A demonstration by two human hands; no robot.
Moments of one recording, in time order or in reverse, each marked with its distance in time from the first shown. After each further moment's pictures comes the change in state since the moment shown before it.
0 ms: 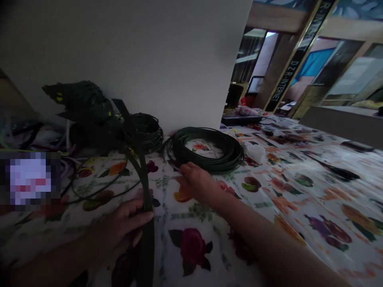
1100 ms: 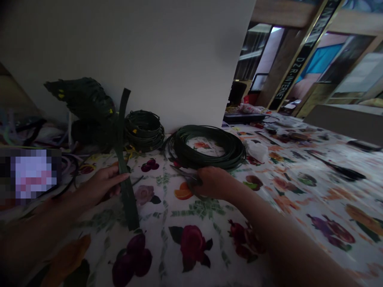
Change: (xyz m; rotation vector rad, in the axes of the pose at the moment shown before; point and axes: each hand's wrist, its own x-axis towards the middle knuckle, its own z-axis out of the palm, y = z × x) left_hand 0.019 0.032 -0.090 0.272 0.400 0.171; right_hand -0.008 0.013 -0.033 -0.369 -0.380 0.209
